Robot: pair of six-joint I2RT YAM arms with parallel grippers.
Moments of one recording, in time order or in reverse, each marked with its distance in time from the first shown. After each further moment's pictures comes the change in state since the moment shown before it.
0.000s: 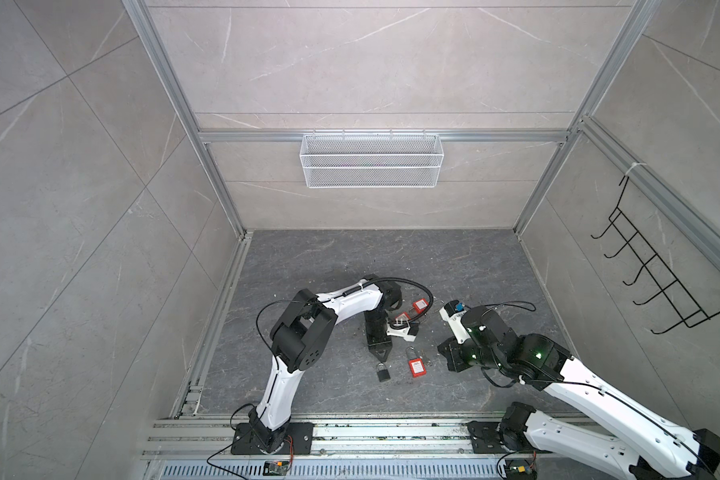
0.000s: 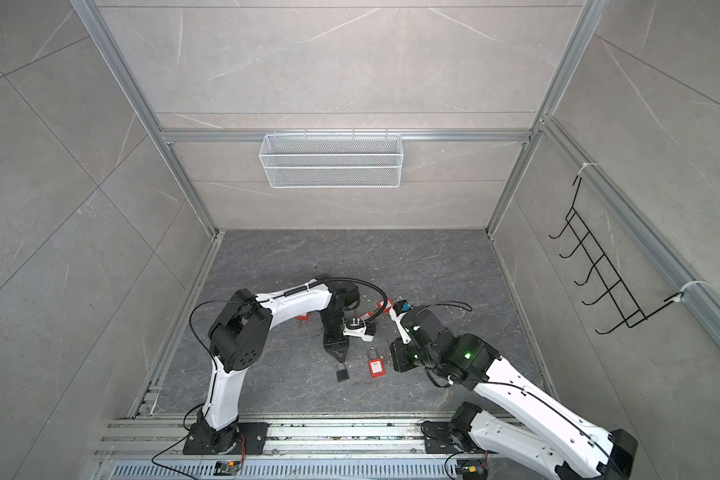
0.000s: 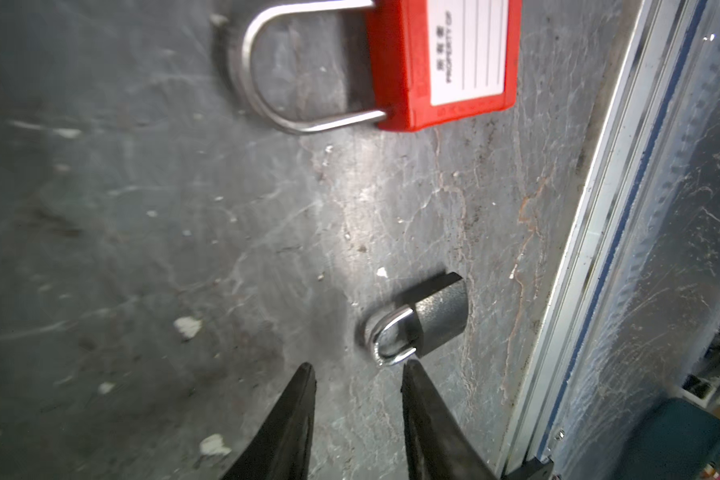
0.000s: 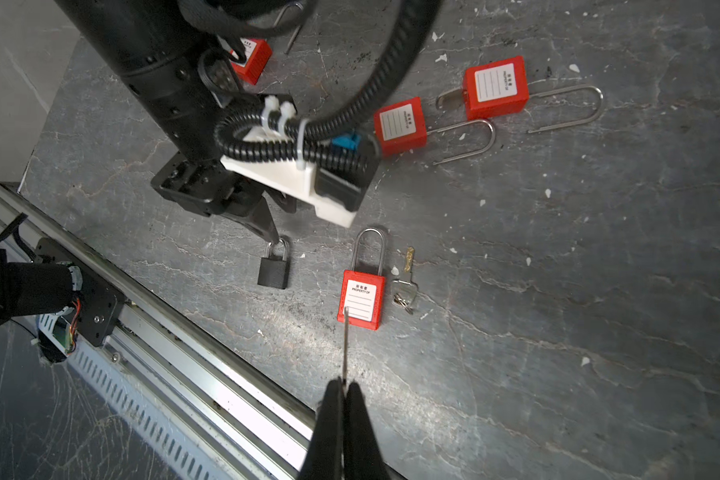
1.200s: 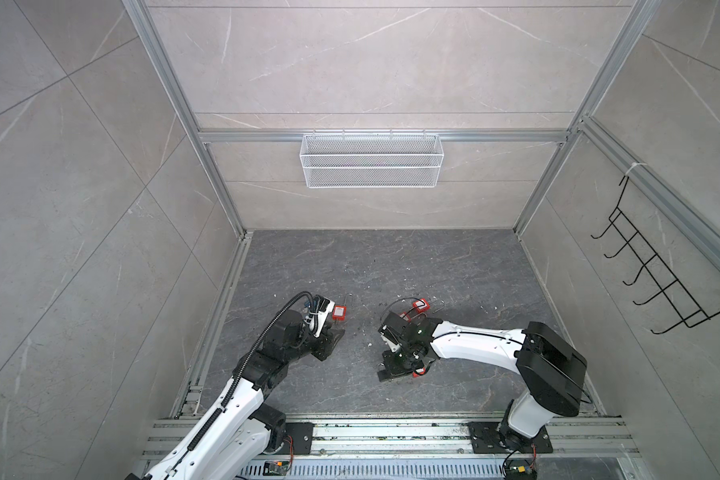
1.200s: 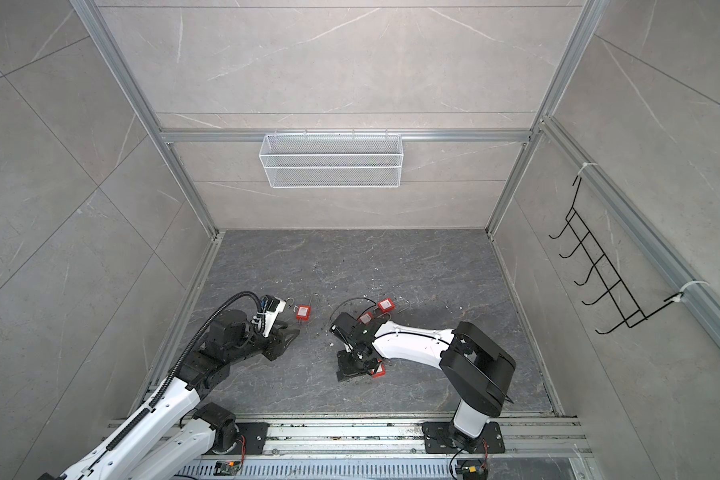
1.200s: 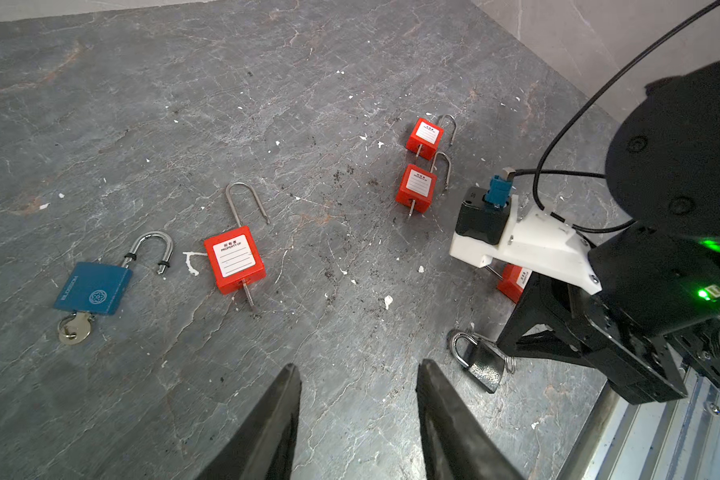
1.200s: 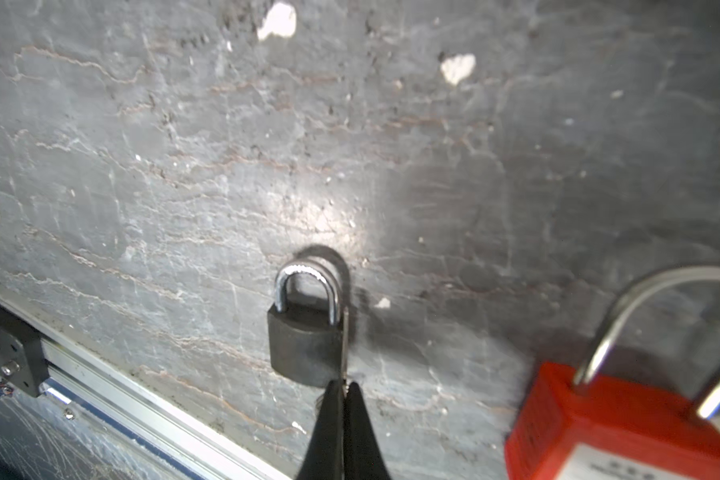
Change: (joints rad) left arm 0.327 -1.321 -1.023 0.832 -0.098 -0.790; right arm 0.168 0.811 0.154 0.249 -0.172 0.190
